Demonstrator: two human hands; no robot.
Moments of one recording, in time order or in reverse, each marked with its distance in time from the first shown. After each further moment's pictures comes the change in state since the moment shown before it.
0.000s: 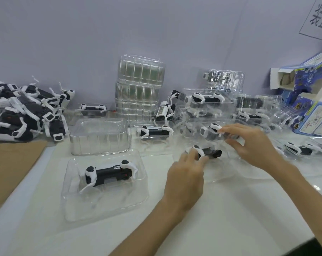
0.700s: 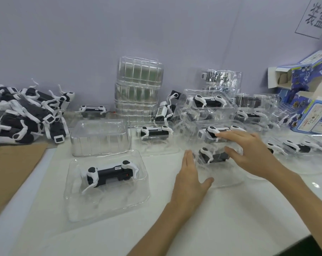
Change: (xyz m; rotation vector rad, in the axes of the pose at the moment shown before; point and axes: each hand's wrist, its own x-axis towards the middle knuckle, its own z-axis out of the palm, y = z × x) left_hand -0.003 0.006 0.021 -0.521 -0.088 -0.352; right_hand -0.021 -0.014 0.001 0.016 -0.087 0.051
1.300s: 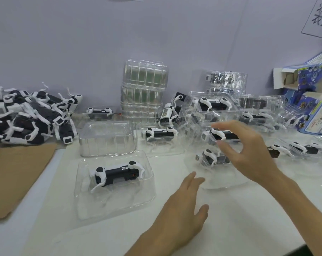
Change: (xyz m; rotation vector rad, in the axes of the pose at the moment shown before) left_hand -0.070 -0.003 -0.048 0.117 -0.183 0.140; right_hand -0.002 -0.073 -0.012 0.317 0.242 -0.116
